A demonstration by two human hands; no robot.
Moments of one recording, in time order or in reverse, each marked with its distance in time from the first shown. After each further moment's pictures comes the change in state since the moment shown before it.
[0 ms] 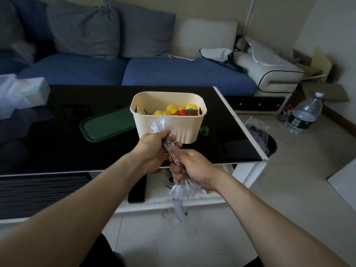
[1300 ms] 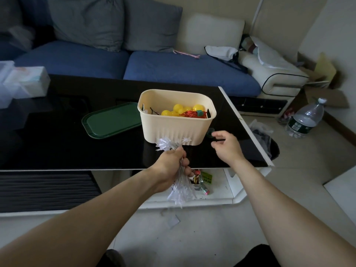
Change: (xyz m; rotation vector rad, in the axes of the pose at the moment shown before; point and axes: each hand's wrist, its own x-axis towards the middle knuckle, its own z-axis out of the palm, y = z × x) left_hand 0.011 -0.039 -0.006 0.047 -0.060 -0.134; right_hand 0.051 0.009 -0.110 -0.620 0.743 -0.047
